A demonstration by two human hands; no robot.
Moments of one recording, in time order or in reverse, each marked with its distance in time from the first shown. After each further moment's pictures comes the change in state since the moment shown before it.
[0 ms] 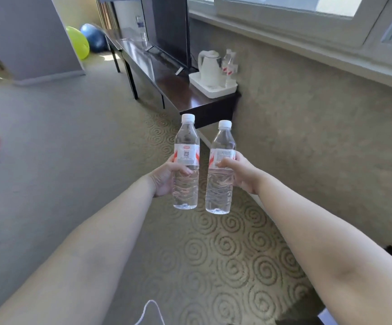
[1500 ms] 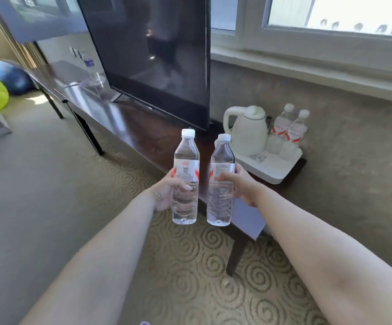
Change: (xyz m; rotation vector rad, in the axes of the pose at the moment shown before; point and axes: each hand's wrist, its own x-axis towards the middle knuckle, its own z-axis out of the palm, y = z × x) left_hand 0.536 0.395 -0.485 0.121 -0.269 -0.098; right_hand 0.714 -0.243 0.063 0.145 0.385 -0.040
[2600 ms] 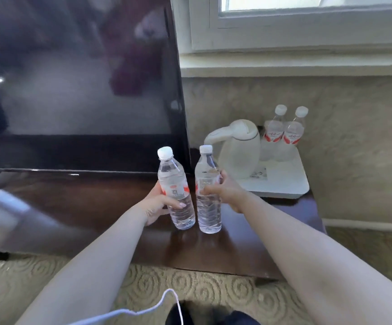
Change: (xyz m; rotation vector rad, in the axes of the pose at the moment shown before) left_hand 0.311 0.143 -0.170 0.481 -0.345 -0.228; right_hand 0.269 -0.053 0.030 0.186 0.579 0.037
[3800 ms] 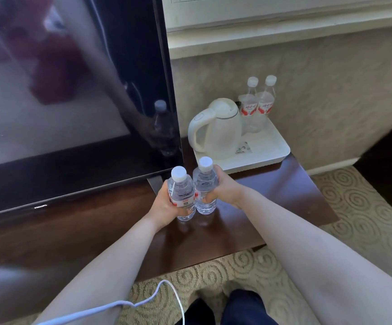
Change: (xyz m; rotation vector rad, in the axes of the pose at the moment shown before) left_hand 0.035 -0.033 -0.036 0.378 -0.197 0.261; right_hand -0.012 0.025 0.050 -0.086 0.198 0.063
